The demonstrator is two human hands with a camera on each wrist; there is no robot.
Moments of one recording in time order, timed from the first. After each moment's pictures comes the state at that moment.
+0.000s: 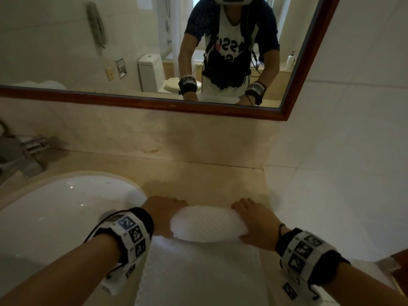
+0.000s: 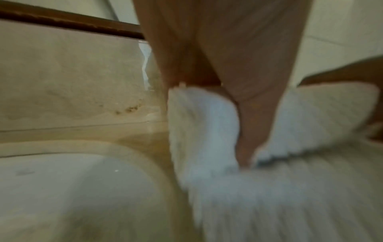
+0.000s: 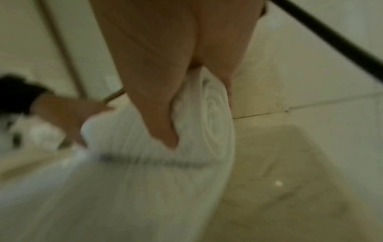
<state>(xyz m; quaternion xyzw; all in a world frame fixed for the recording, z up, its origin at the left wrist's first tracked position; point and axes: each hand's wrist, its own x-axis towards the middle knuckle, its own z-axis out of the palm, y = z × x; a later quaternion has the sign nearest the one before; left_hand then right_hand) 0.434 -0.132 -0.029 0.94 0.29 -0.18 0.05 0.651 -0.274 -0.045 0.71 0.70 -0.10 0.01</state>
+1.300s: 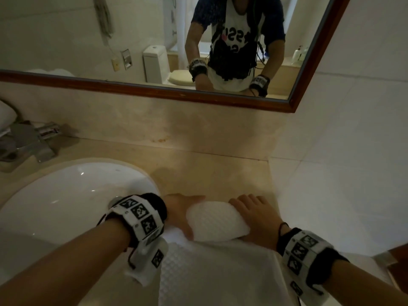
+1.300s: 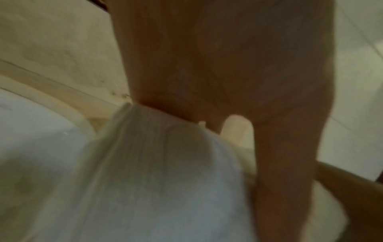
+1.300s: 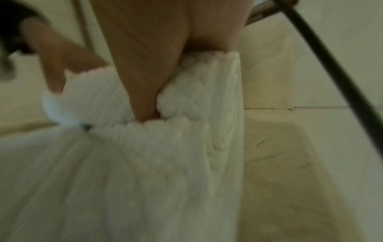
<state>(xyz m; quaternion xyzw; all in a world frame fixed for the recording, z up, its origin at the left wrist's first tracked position) 0.434 -0.161 -0.016 0.86 0.34 -0.27 0.28 0.626 -0.288 -0.051 0.70 0.71 -0.03 0.04</state>
